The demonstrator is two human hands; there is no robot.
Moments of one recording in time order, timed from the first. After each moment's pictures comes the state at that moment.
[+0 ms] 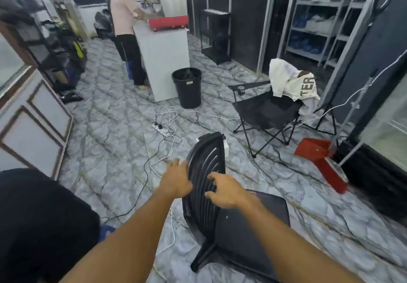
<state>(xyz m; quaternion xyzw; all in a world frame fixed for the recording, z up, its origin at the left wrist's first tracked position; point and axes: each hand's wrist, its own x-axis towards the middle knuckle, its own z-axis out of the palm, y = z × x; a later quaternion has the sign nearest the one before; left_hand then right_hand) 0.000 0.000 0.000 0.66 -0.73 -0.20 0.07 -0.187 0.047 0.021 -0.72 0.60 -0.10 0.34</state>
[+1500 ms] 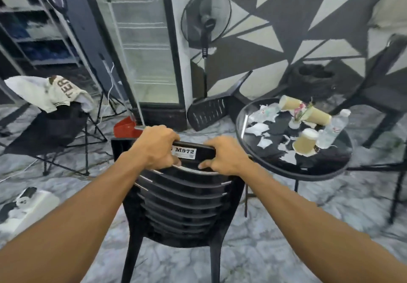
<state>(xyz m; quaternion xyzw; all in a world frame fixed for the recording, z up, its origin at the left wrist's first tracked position) -0.335 0.301 0.133 -0.01 -1.00 0.05 0.00 -0.416 0.500 0.077 -0.38 0.89 -0.24 0.05</state>
